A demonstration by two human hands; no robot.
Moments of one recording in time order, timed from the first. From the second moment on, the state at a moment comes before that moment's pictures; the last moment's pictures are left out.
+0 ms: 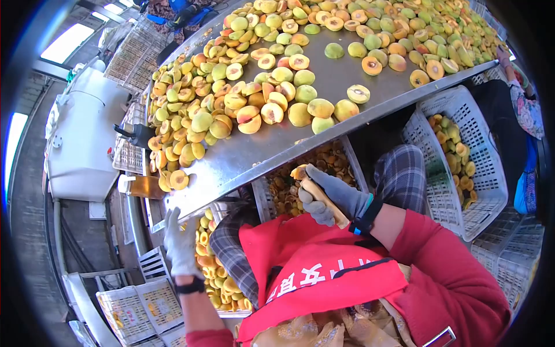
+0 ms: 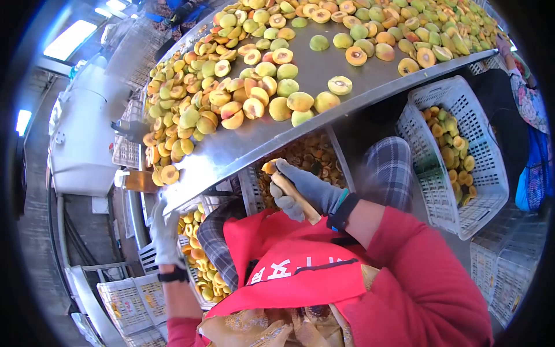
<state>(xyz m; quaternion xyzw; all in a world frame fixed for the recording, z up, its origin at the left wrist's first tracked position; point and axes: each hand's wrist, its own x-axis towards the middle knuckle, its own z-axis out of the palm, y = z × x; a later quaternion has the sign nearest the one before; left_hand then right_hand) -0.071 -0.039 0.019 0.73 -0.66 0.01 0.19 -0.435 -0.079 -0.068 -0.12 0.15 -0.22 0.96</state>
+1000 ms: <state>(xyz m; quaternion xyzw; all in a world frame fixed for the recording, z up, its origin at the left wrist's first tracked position) -0.235 -0.070 -0.030 0.39 -0.30 -0.73 0.48 -0.428 -0.083 -0.092 -0.21 0.22 -0.26 0.92</state>
